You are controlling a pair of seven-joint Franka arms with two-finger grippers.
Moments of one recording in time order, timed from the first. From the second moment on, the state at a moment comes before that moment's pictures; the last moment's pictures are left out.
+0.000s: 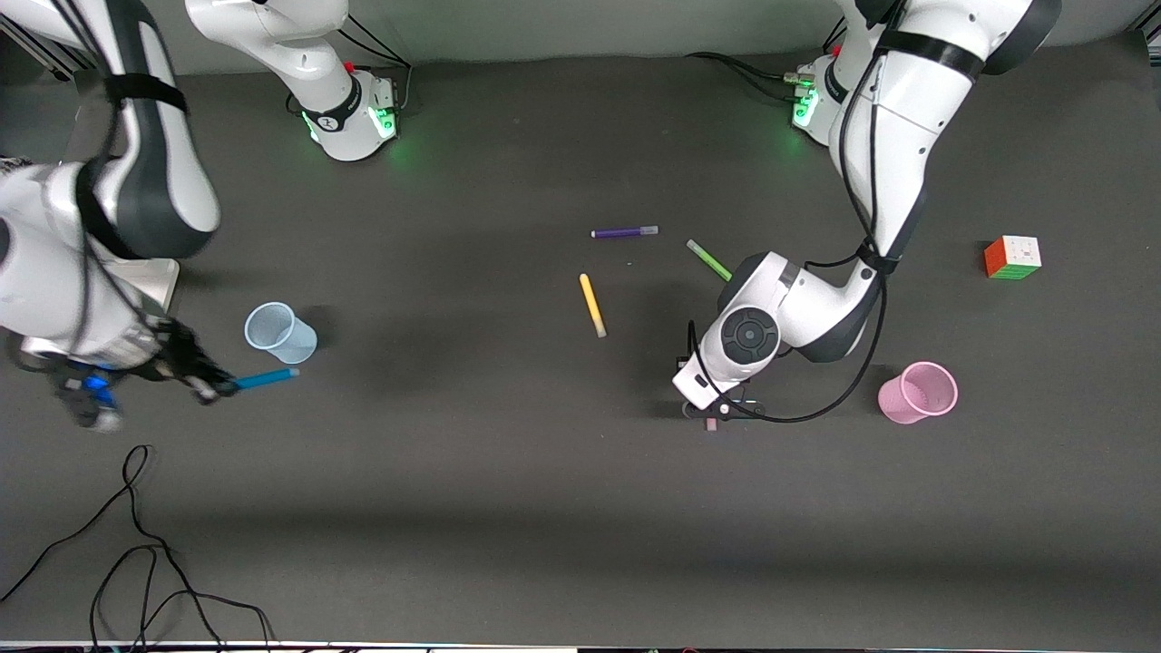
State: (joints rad) left arm -0.25 0.69 -0.27 -1.68 0.16 2.20 -0.57; right arm 0.06 0.17 -0.08 -1.81 -0.09 2.07 0.86
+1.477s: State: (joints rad) left arm 0.21 0.52 -0.25 -1.47 0.17 1.36 -0.01; right arm 0.03 0.06 -0.11 -2.37 -0.26 2.48 0.86
